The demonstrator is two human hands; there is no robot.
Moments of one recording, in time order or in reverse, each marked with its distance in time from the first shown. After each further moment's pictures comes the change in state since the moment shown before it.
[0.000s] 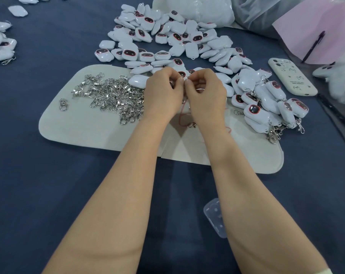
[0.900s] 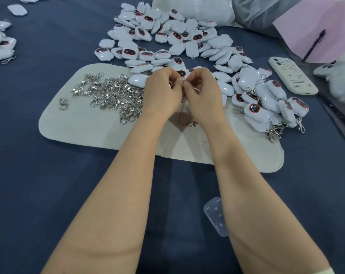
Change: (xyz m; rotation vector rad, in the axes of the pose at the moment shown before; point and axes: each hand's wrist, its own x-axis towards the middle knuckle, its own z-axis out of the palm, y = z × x) left_hand 0.001 -0.003 -0.003 0.021 -0.049 0.015; right_hand 0.003 0.005 -0.001 0.066 -0.173 0.019
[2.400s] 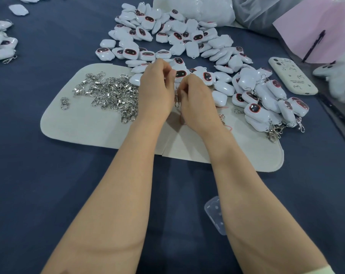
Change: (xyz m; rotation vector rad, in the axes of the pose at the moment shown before) left_hand 0.003 -0.010 -0.003 -0.011 0.128 0.104; right_hand -0.007 -0.002 0.004 -0.379 -0.140 -0.147
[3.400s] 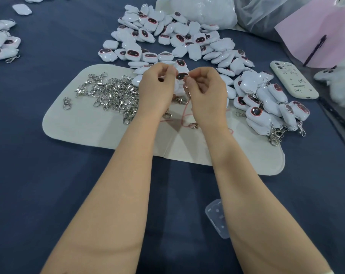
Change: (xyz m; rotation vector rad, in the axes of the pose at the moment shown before) left_hand 0.004 0.007 -0.005 -0.367 -0.074 -0.318; right_hand 0.002 -0.009 -0.004 0.527 0.276 0.137
